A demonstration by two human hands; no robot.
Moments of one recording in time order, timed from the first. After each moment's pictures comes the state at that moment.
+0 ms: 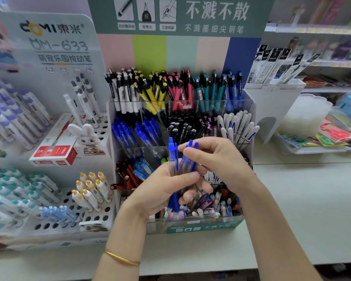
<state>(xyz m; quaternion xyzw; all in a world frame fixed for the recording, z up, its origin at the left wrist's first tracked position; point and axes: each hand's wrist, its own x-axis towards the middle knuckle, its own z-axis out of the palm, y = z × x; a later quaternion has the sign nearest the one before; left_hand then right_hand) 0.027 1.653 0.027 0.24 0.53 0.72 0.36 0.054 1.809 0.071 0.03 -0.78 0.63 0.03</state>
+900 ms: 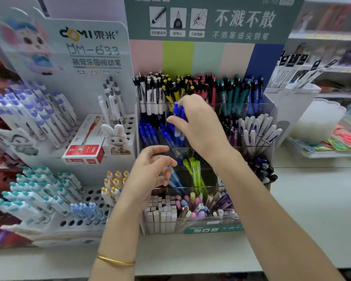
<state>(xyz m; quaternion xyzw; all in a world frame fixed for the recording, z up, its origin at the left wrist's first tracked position) 0.010 1.596 0.036 0.03 0.64 0.75 0.14 -0.012 1.731 0.103 0.08 -0.94 0.25 0.23</state>
